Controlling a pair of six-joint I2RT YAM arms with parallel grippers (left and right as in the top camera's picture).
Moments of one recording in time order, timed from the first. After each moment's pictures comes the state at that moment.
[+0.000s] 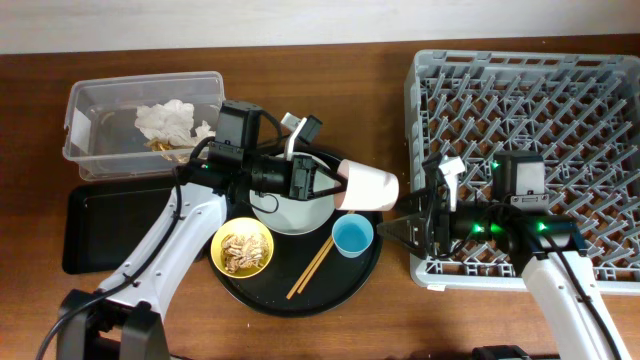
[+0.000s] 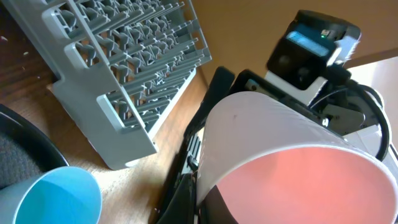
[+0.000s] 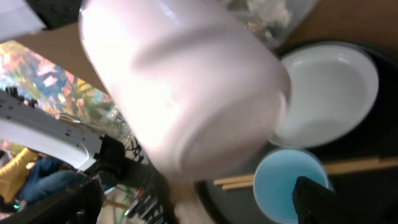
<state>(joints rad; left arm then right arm) -0.31 1.60 1.15 -0.38 1.23 -0.37 0.02 1.16 0.86 -0.64 -1.19 -0.17</state>
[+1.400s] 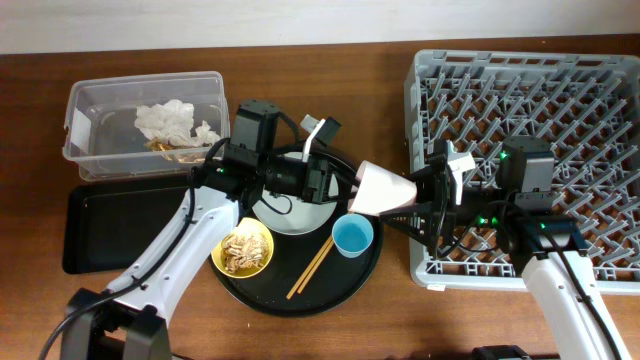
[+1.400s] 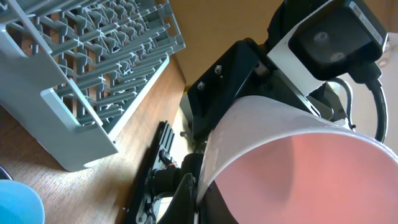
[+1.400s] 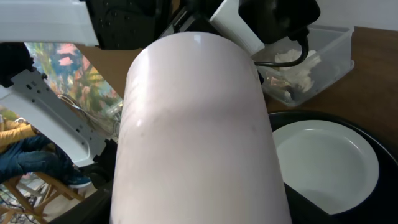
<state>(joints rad) -0.39 1.60 1.15 -0.26 1.29 -0.53 0.02 1.16 0.86 -0.41 -1.32 -0.21</state>
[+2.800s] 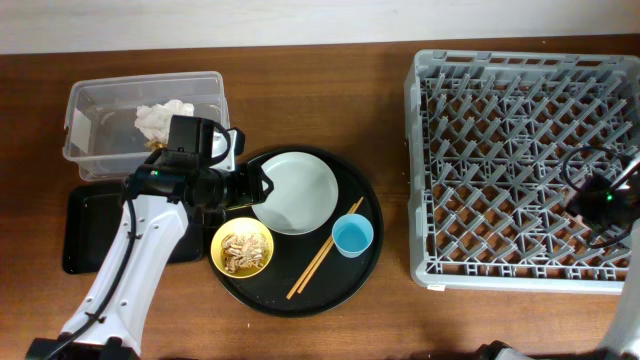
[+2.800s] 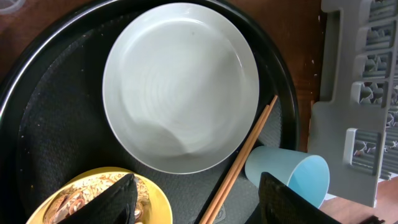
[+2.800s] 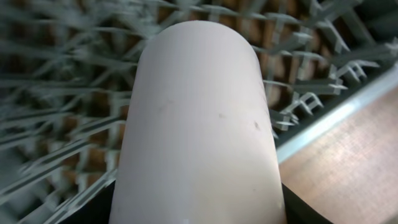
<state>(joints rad) -0.14 1.48 1.15 -0.80 0.38 -0.28 -0.61 1.40 1.30 -1.15 0.01 0.15</state>
